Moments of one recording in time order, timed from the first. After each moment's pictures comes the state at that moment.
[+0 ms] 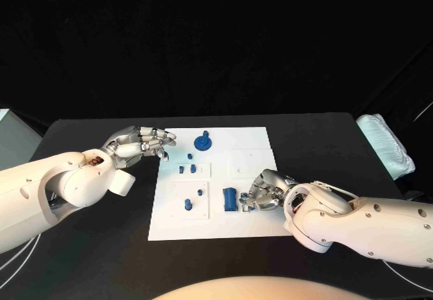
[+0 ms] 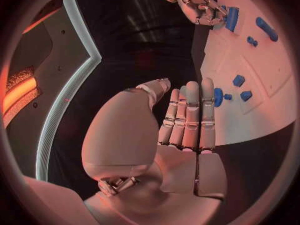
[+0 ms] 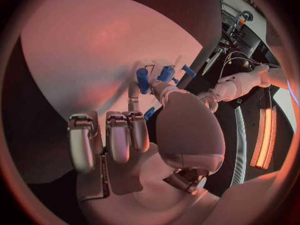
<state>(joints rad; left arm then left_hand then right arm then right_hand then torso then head) 1.15 -0.95 -0.01 1.53 -0.16 -0.04 0.20 1.41 -0.20 0.50 0.14 0.21 0.88 0.18 0.29 0.34 0.92 0.13 0.48 0.15 0.95 0.06 1.12 0.39 0.17 0.85 0.17 0.84 0.66 1.07 -0.95 -0.18 1.88 -1.31 -0.54 -0.65 1.13 -0.21 0.43 0.25 0.18 1.10 0.04 0.40 0.51 1.47 -0.03 1.50 1.31 1.47 -0.09 1.57 1.31 0.01 1.47 0.02 1.56 1.31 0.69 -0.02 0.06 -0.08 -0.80</state>
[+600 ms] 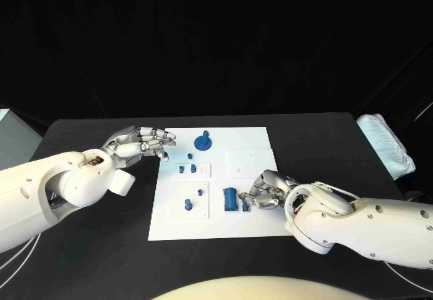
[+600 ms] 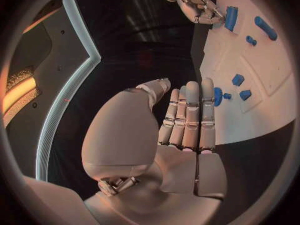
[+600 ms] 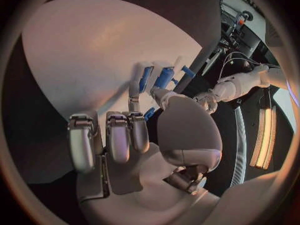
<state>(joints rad) 1.15 -0.95 -0.01 1.53 -0.17 -0.04 0.20 1.41 -0.20 0.50 0.14 0.21 0.88 0.18 0.29 0.34 0.92 0.13 0.48 0.15 0.95 0.06 1.12 0.39 0.17 0.85 0.17 0.84 0.66 1.07 -0.95 -0.18 1.88 -1.31 -0.53 -0.65 1.01 -0.17 0.41 0.29 0.18 1.10 0.04 0.41 0.51 1.47 -0.03 1.52 1.31 1.47 -0.09 1.57 1.31 0.01 1.47 0.02 1.56 1.31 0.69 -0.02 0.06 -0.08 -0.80</state>
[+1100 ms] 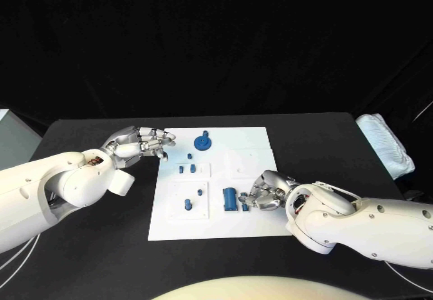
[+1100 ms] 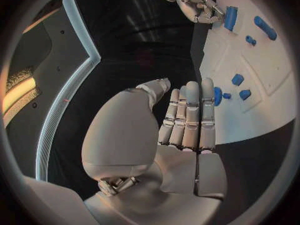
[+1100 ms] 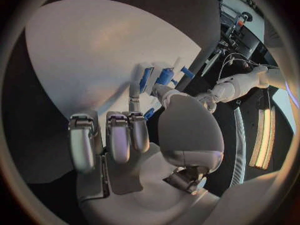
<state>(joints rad) 1.15 -0.95 -0.01 1.53 -0.17 -0.04 0.19 1.41 -0.20 0.50 0.15 0.21 0.88 0.18 0.29 0.34 0.92 0.13 0.48 0.15 0.95 0.06 1.12 0.39 0.17 0.85 0.17 0.83 0.66 1.07 -0.96 -0.18 1.89 -1.31 -0.52 -0.64 1.04 -0.21 0.37 0.26 0.23 1.10 0.04 0.42 0.51 1.46 -0.03 1.52 1.31 1.47 -0.09 1.57 1.31 0.01 1.47 0.01 1.56 1.31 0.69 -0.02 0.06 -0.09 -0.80</state>
